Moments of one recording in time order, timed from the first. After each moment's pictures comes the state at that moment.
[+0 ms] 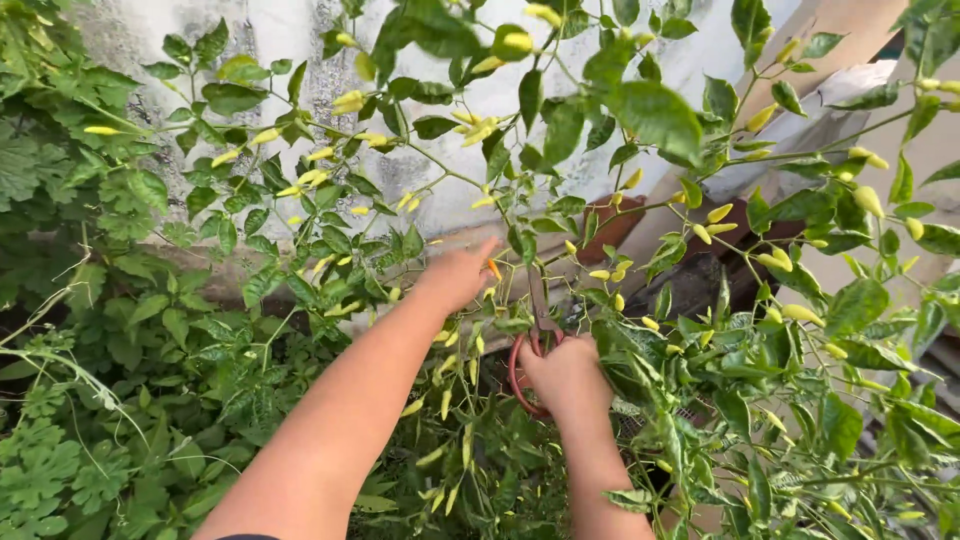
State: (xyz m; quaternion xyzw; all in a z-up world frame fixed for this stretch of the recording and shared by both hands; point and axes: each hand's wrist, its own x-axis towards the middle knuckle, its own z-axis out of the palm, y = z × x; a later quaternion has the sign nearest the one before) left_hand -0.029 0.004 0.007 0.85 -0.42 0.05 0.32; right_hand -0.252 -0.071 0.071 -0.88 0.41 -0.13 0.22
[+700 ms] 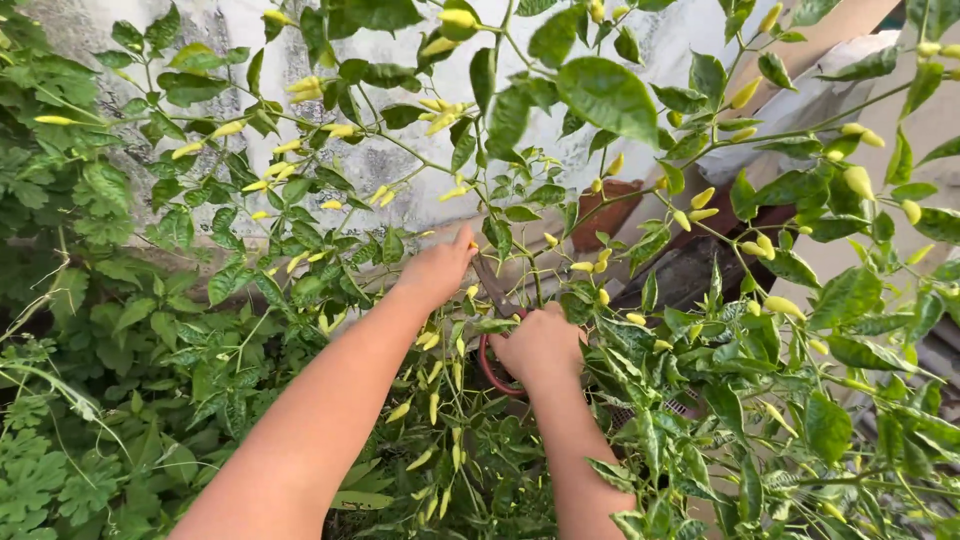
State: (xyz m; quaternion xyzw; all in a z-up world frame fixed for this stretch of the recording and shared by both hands) left_hand -0.014 -0.008 -0.009 0.87 -0.40 0.08 0.29; right_hand -0.216 -0.075 0.078 -0.94 0.33 0.01 0.00
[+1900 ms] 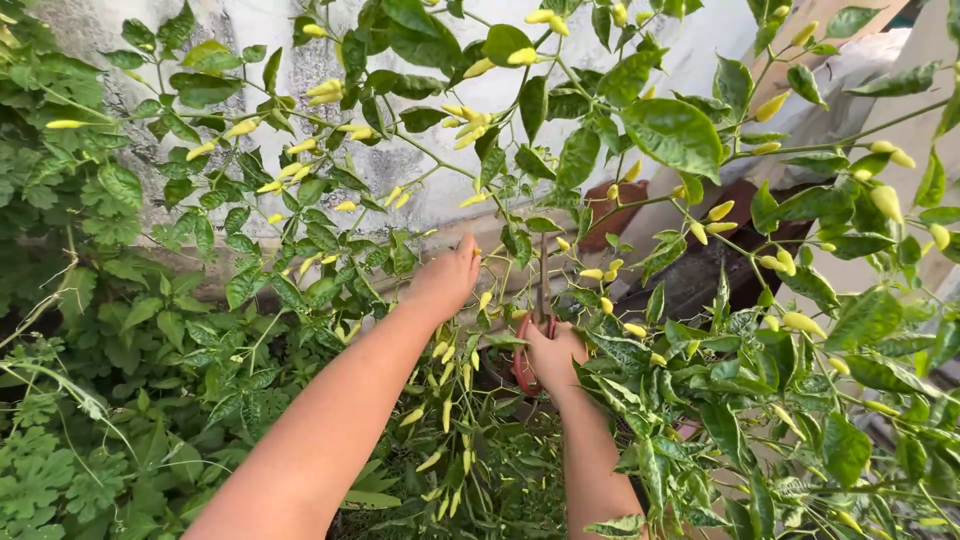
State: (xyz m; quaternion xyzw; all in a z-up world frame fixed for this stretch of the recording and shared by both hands) left_hand -0.026 -0.002 -0.004 0.87 -0.36 0.08 0.33; right_hand -0.187 -0.171 -0.052 -0.80 0.35 -0.15 0.46
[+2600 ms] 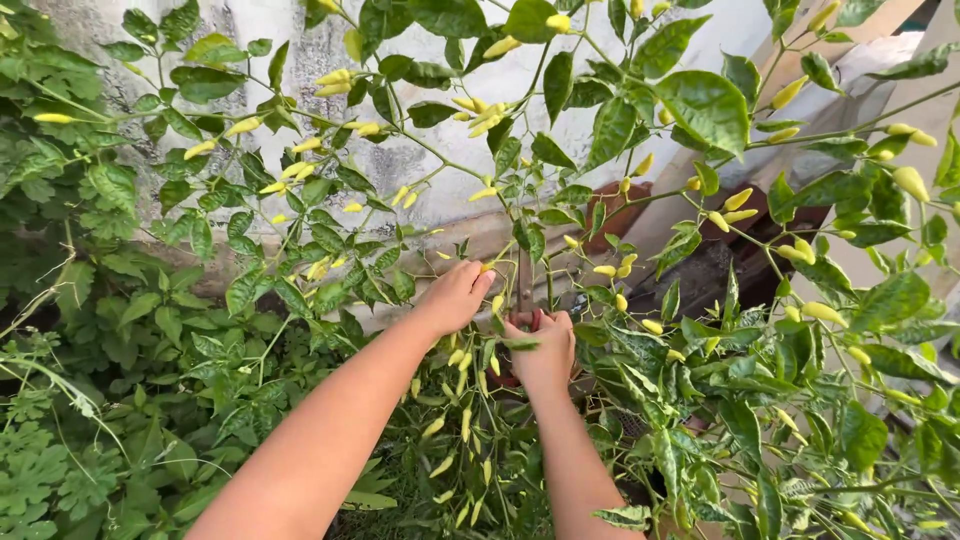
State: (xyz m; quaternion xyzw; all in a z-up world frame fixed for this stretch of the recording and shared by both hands) left_hand -0.040 -0.005 -0.040 0.80 -0.38 -0.01 0.46; right_hand -0.195 -0.112 -0.018 -0.87 0.28 -0.29 0.29
